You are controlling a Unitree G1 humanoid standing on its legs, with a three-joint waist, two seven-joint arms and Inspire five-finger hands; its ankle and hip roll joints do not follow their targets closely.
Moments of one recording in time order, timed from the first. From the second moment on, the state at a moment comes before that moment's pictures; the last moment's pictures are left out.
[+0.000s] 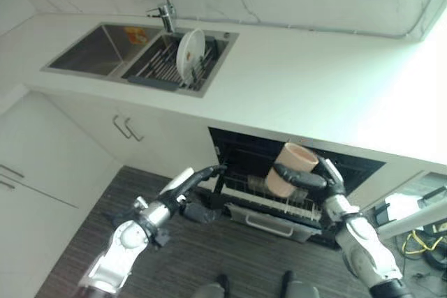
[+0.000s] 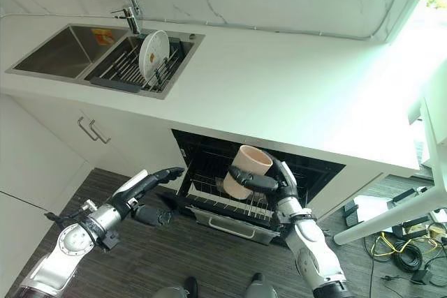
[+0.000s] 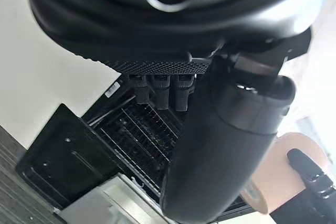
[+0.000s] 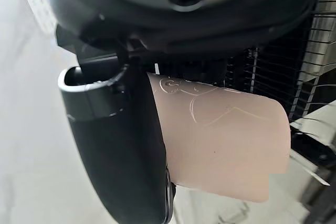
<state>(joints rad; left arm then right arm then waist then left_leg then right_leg) 0.02 0.62 -0.18 0.00 0.13 -0.17 -0.29 -0.04 -0.44 0.19 0.09 0.61 -0.02 0.11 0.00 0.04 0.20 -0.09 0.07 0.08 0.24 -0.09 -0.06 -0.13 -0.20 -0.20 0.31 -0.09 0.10</state>
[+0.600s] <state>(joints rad) -0.26 0.77 -0.40 0.12 0.30 -0.15 -0.36 -0.26 -0.57 0.24 0.36 0.50 0.19 0.23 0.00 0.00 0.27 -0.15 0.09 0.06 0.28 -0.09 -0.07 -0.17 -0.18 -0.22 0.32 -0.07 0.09</state>
